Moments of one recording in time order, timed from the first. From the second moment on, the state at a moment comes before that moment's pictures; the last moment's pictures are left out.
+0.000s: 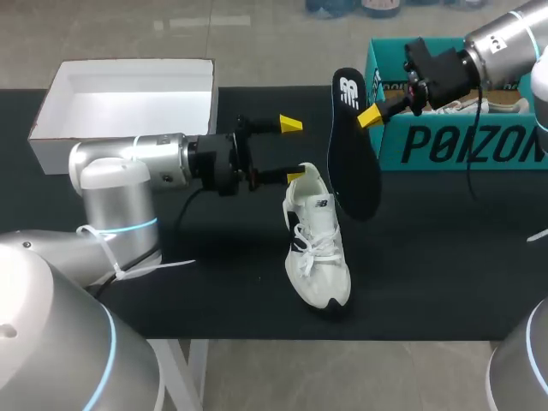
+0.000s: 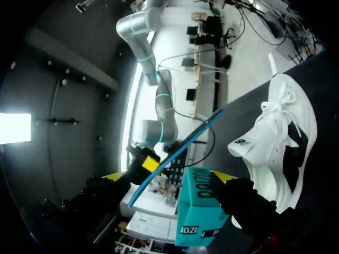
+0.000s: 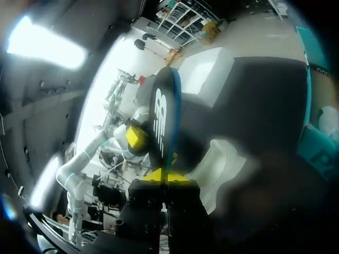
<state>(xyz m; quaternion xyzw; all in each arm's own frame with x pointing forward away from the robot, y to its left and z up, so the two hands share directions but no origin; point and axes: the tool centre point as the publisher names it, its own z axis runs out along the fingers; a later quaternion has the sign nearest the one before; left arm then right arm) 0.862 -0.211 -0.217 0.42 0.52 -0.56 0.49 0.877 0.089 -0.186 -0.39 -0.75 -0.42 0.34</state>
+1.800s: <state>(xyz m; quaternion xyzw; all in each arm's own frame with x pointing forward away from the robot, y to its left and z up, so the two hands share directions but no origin) 0.862 -0.222 -0.222 0.46 0.52 -0.50 0.52 0.897 0.160 -0.196 -0.34 -0.75 -0.38 0.41</state>
